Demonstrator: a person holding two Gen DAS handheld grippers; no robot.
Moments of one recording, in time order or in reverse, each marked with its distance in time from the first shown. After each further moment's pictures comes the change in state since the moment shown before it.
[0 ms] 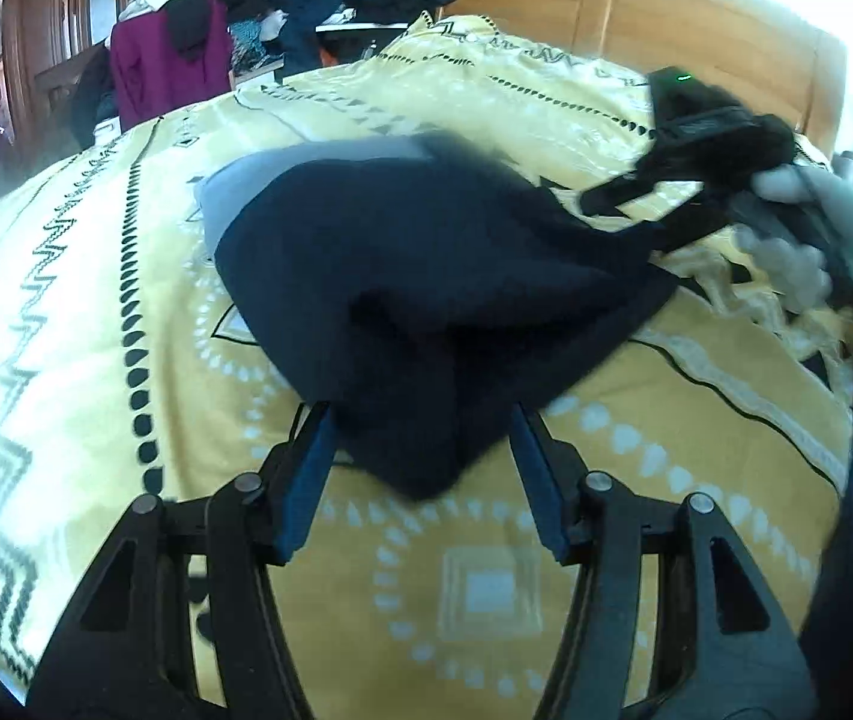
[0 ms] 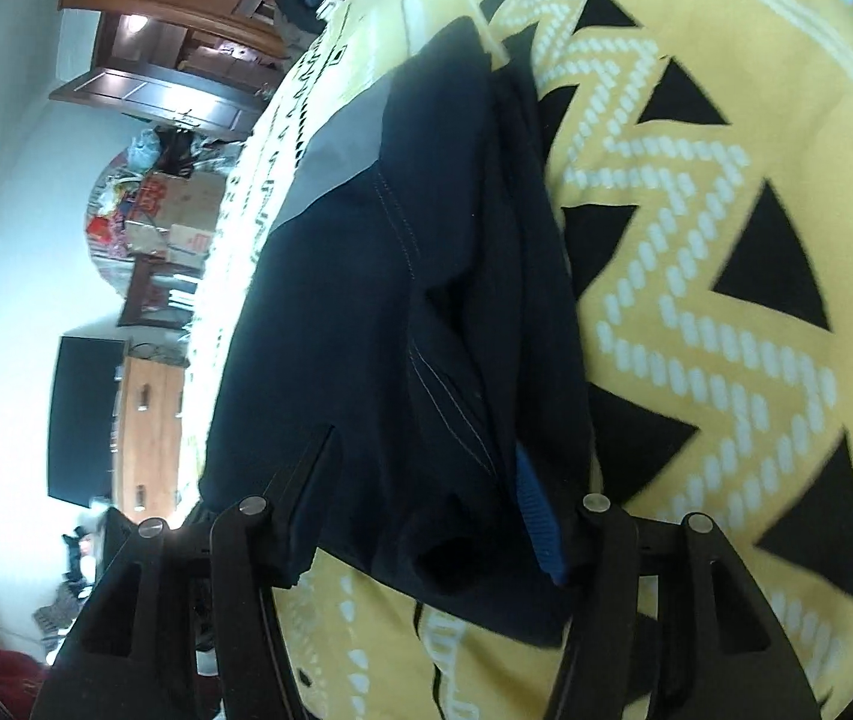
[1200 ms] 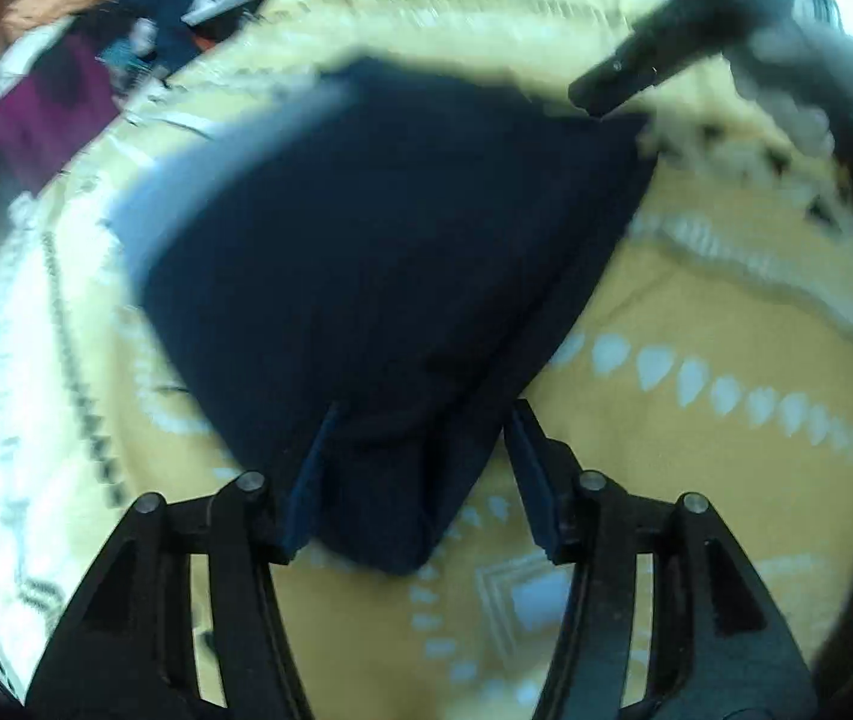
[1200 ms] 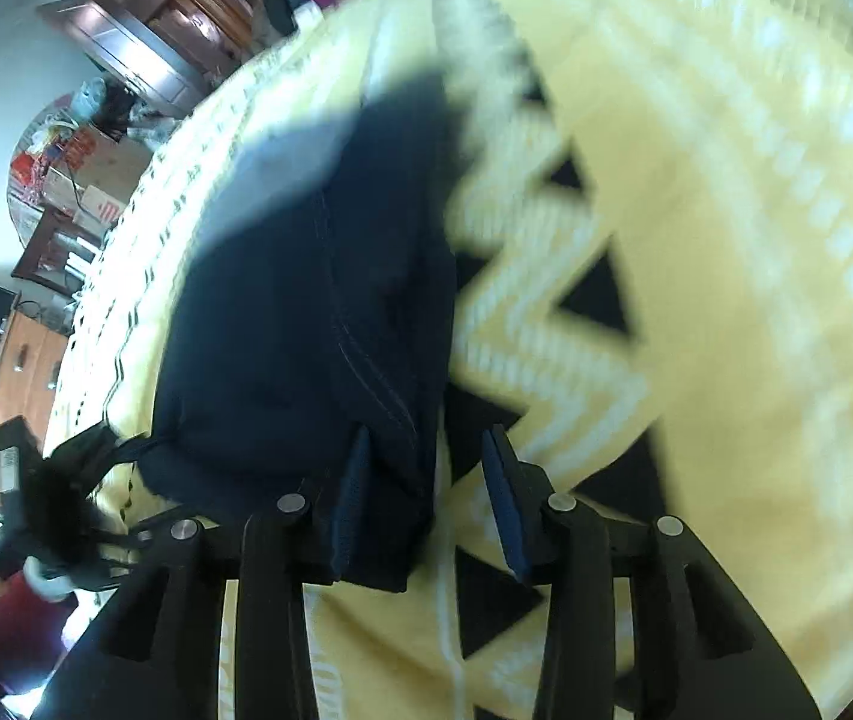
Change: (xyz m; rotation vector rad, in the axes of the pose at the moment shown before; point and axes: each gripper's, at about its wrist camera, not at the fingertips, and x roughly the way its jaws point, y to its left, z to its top) left arm -0.010 -0.042 -0.014 0.294 0.124 -0.065; right arm -0.039 0.023 -0.009 -0.198 -0.134 -0.327
